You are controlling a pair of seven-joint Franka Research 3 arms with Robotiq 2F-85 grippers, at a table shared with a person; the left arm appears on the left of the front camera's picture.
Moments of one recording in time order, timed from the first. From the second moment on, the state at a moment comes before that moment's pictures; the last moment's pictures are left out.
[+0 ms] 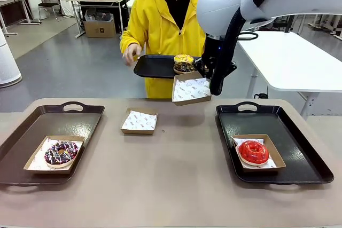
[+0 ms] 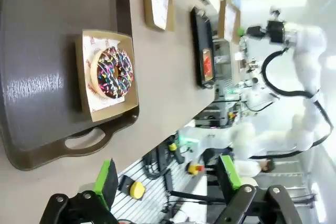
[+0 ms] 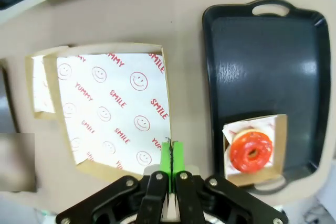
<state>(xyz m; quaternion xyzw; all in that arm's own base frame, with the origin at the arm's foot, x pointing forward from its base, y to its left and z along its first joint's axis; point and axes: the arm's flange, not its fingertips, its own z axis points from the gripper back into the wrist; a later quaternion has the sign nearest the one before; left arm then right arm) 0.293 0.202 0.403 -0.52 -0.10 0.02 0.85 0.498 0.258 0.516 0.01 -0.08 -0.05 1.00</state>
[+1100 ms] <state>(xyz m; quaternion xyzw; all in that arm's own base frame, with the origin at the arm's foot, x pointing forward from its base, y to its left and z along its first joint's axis) 0.325 0.231 0.380 -0.56 -0.08 0.06 0.82 0.520 0.261 0.511 0.01 -0.06 -0.06 1.00</state>
